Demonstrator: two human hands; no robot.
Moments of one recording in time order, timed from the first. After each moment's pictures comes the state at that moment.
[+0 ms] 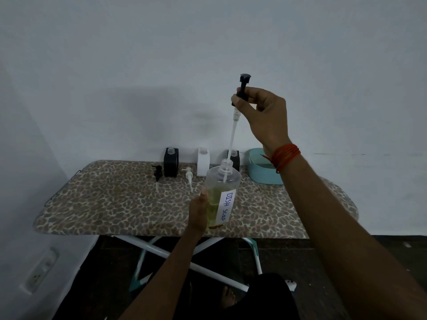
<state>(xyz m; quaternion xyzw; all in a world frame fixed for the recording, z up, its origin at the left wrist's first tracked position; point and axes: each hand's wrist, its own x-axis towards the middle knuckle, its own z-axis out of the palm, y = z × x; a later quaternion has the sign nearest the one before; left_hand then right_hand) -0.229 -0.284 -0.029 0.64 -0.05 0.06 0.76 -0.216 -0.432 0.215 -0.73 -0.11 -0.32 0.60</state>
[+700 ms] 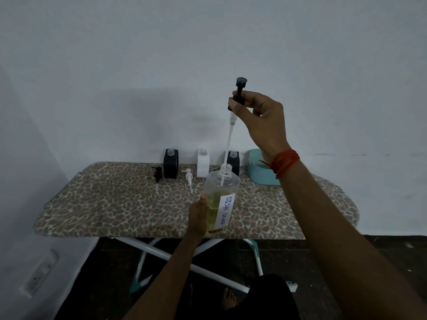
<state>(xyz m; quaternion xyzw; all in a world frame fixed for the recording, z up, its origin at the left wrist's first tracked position) -0.225 -0.285 -0.044 0.65 -0.04 0.07 0.76 -0.227 -0.428 0.210 -0.72 -0.14 -0.31 0.61</state>
